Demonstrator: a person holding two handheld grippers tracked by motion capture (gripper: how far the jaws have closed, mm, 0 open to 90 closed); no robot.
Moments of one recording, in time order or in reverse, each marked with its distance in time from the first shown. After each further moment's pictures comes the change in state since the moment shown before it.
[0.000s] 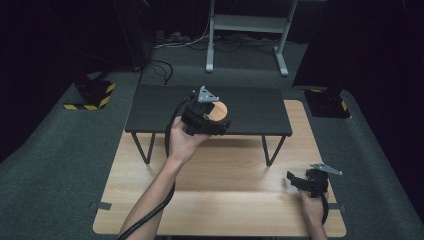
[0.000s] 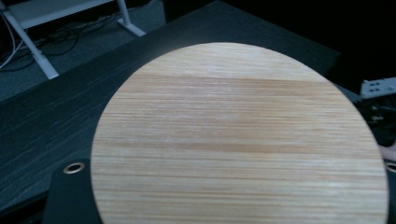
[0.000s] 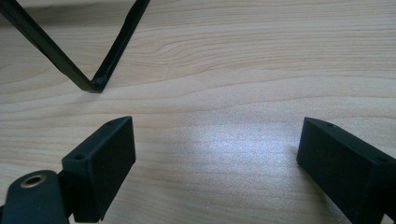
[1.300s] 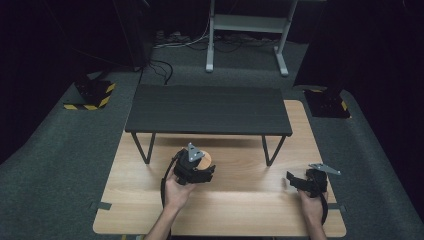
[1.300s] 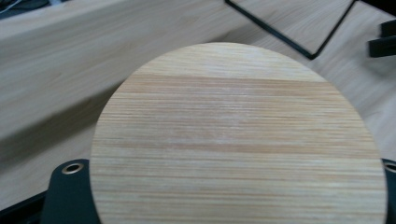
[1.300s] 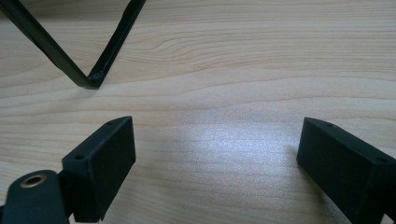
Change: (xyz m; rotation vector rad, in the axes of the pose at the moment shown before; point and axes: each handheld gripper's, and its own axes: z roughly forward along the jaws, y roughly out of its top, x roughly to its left) left arm -0.038 -0.146 0.027 0.071 0.067 -0.082; right arm 0.006 0.002 0.001 0.012 -0.021 -0.019
